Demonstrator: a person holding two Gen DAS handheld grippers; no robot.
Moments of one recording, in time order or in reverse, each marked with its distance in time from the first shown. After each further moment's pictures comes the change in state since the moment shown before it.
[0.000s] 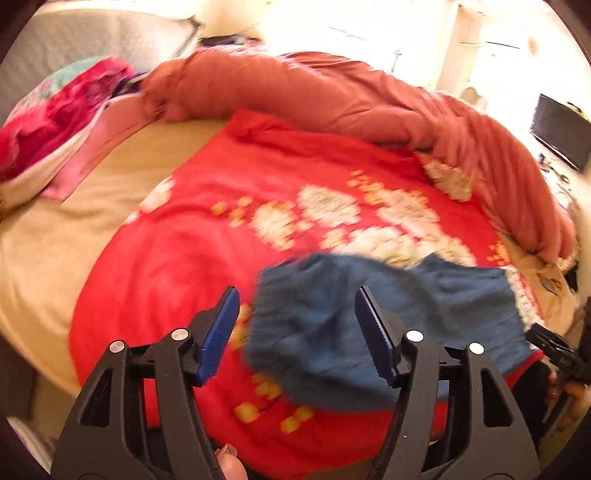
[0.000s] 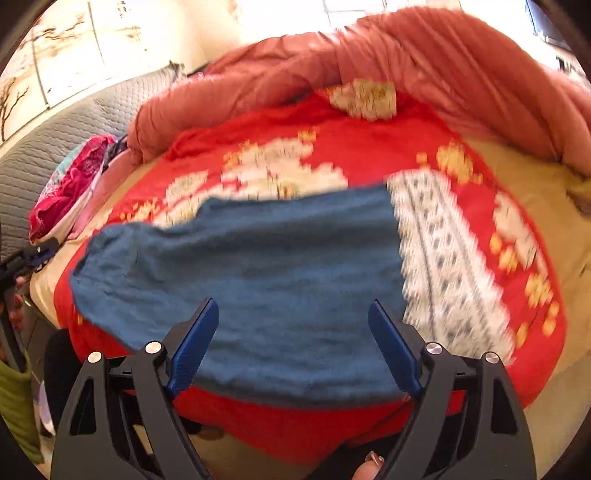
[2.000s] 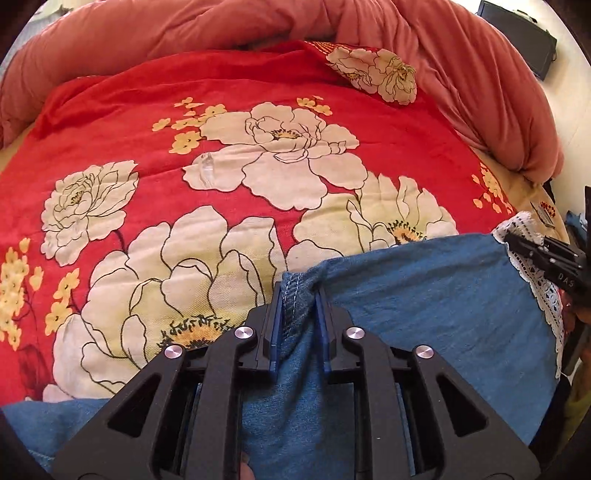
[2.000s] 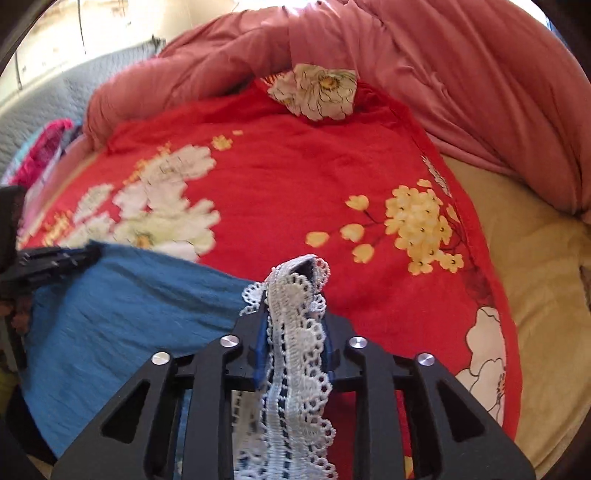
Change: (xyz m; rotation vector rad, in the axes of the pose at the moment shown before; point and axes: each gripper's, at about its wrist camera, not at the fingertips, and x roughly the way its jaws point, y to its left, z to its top) left arm 0.235 -0.168 0.023 0.242 0.273 -0.207; right arm 0.112 -0.118 0.084 -0.085 0.091 -0.108
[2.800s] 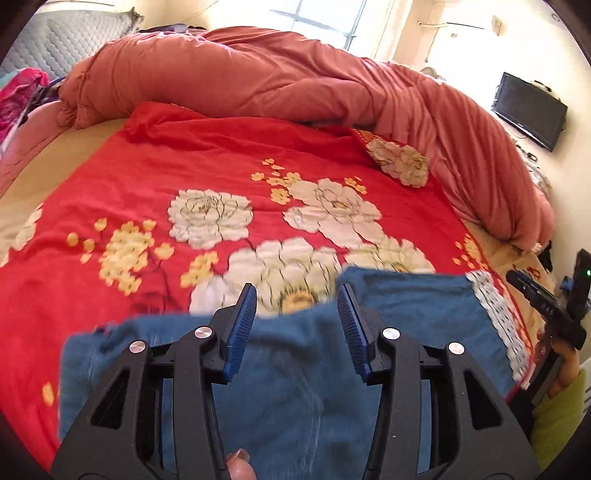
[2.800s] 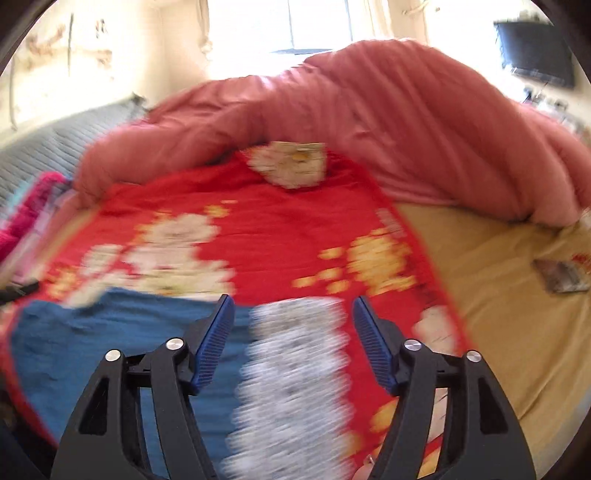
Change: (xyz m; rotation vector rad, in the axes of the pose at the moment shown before) left arm -0.134 0.041 -0.045 -0.164 -0.231 0.040; right arm -0.081 0.022 -0.017 0.103 -0.252 -0.003
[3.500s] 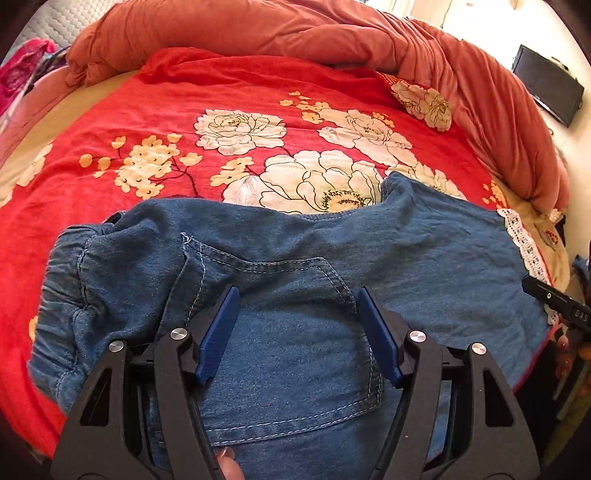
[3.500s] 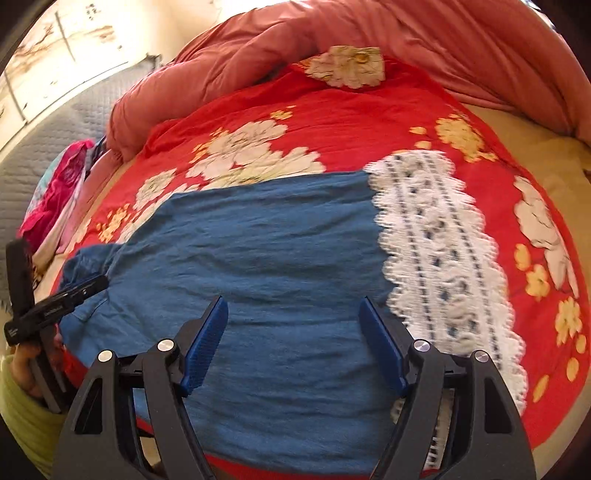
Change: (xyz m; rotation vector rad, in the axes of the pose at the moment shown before) left arm 0.019 0.031 -0.056 -0.011 0.154 0.061; right arm 0.012 0.050 -0.055 0.099 0.286 0.109
